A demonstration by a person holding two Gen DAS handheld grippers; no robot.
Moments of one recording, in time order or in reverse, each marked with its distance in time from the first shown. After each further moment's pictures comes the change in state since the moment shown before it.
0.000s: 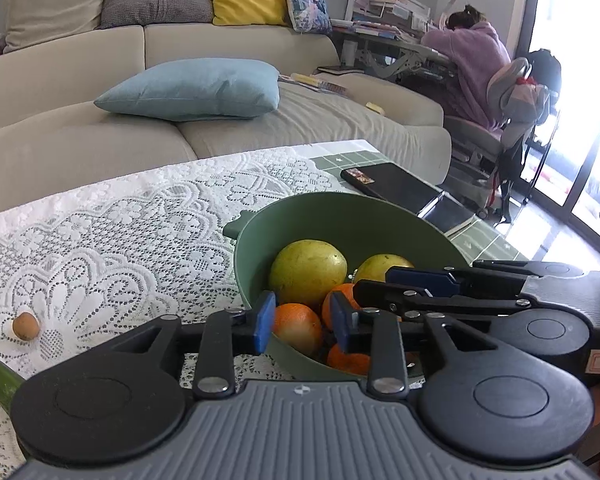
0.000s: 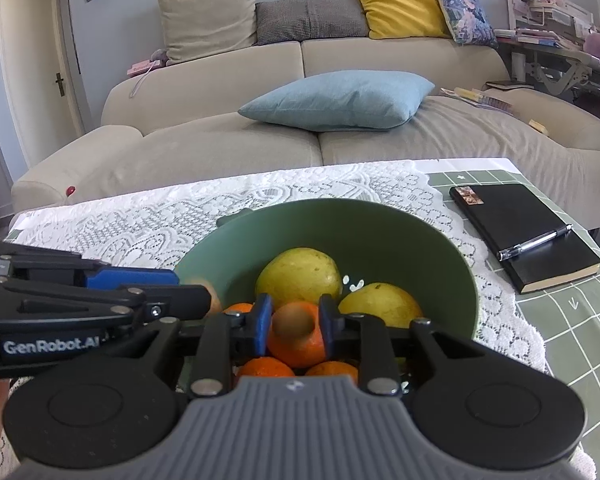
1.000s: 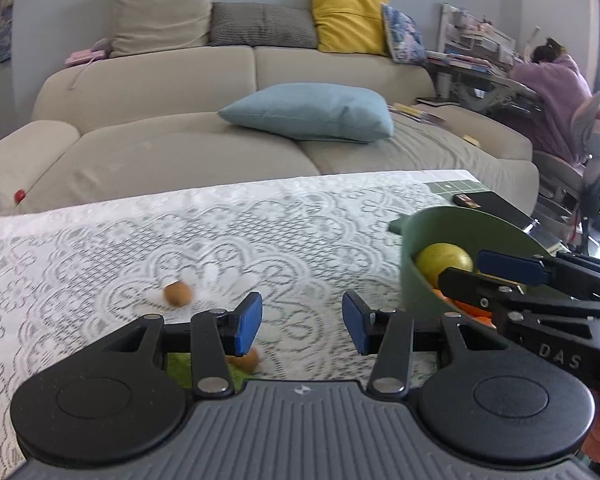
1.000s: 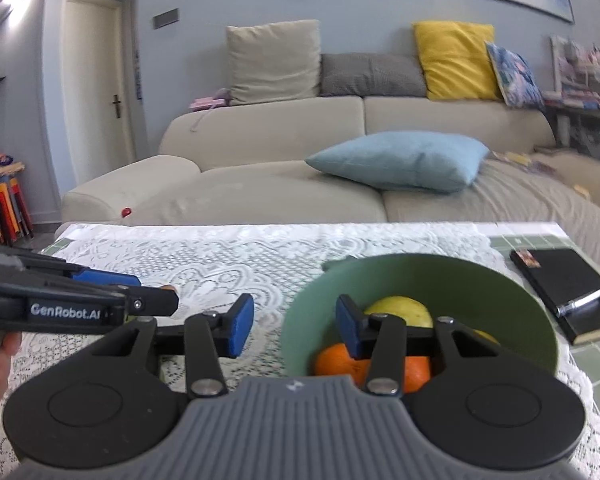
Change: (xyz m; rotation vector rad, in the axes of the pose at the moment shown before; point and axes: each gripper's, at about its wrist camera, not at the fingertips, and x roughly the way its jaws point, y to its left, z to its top) left arm -0.065 0.061 -0.031 -0.095 -0.083 0.282; right arm -0.018 0.069 -0.012 -0.151 -0.180 0.132
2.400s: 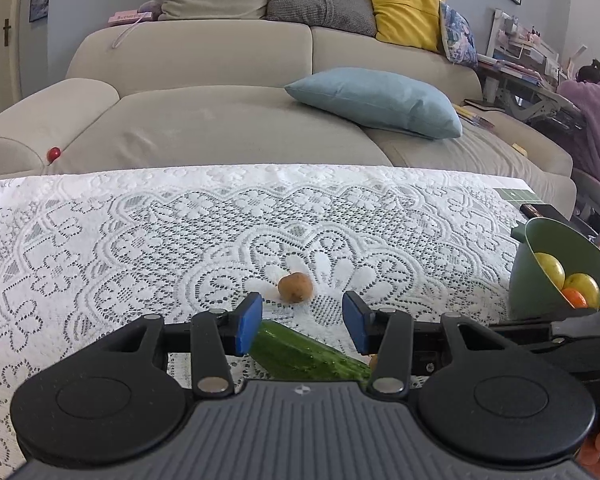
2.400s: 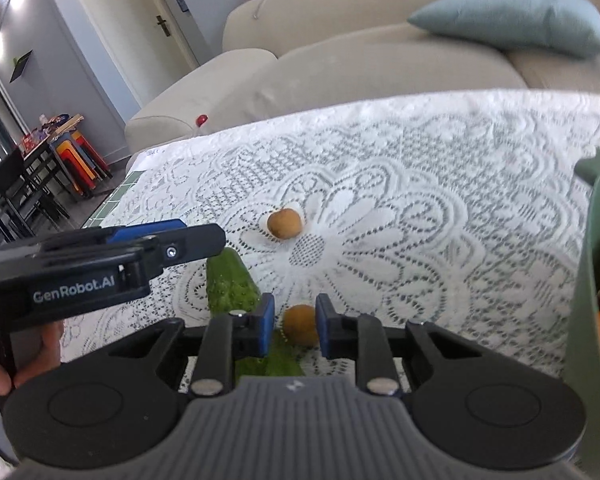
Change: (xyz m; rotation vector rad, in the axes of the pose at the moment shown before) left arm 0.028 0.108 -0.001 -0.097 0.049 0.036; right arm 0.136 0.063 0.001 0.207 0.423 0.315
